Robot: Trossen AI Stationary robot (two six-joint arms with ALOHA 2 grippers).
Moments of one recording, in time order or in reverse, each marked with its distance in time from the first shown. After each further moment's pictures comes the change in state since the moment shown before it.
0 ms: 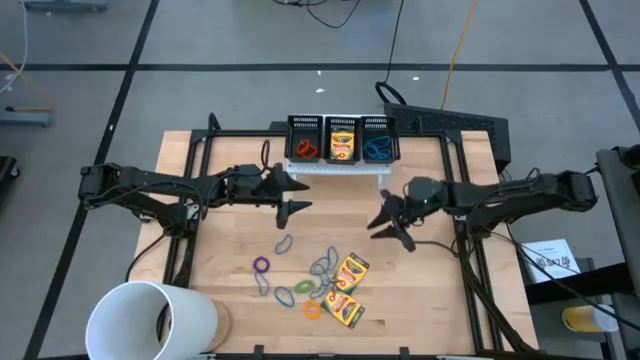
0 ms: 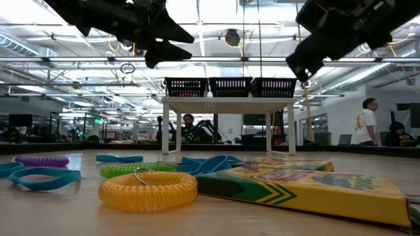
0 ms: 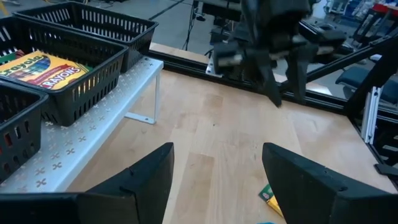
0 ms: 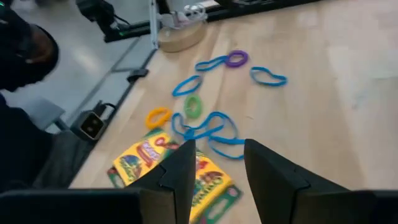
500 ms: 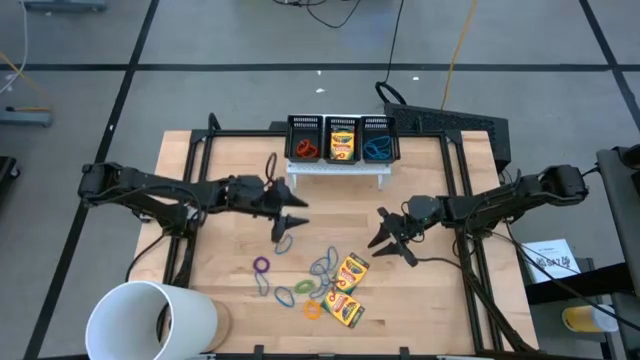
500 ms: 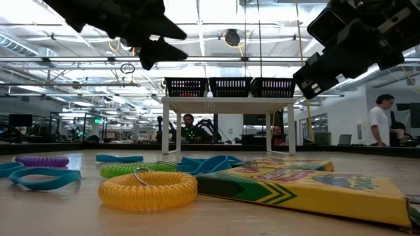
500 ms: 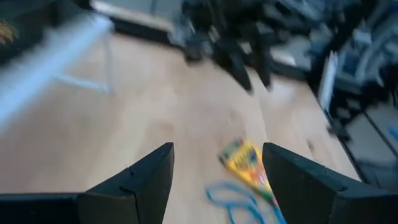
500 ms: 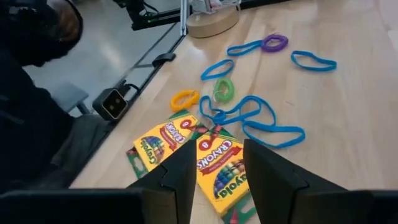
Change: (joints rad) left arm -0.107 0.000 0.001 -0.098 0.053 -0.051; right arm 0.115 0.110 -0.144 0.297 0.012 0.012
